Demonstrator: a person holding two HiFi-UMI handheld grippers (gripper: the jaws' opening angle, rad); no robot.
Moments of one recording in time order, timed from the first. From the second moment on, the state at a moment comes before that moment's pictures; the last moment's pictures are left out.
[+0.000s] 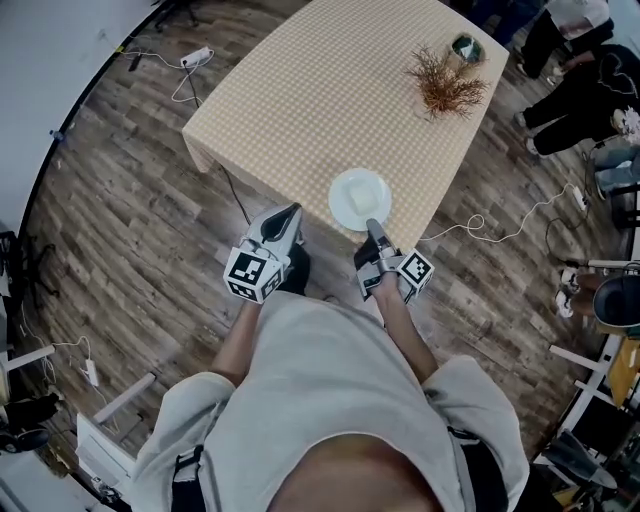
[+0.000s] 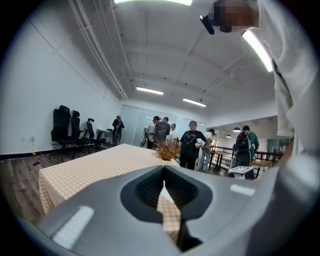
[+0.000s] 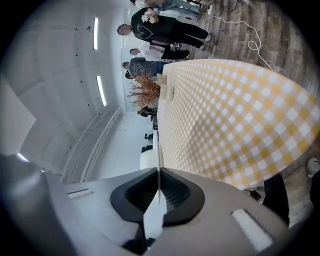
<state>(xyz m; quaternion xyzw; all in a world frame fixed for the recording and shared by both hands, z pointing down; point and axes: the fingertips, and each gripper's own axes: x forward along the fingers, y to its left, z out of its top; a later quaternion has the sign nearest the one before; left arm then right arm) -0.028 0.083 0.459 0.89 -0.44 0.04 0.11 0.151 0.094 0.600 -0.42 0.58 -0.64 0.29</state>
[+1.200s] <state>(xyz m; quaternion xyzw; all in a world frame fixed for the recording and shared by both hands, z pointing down) -0.100 -0.148 0.460 0.92 -0.37 0.04 0.14 0.092 -0.115 0.586 -0.48 0.54 -0.62 0.31</state>
